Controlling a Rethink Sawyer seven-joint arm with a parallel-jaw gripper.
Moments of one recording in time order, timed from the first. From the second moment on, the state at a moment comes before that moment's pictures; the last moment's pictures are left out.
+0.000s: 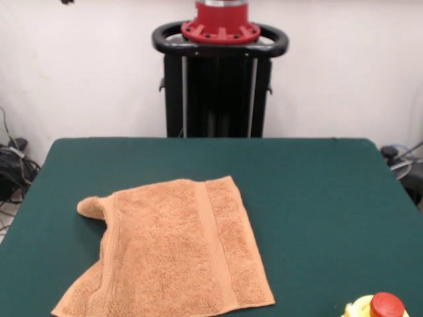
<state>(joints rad) -0.67 -1.12 0.34 1.54 -0.45 1.14 1.17</state>
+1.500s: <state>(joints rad) -0.50 -0.72 0.23 1.65 -0.44 0.67 1.20</state>
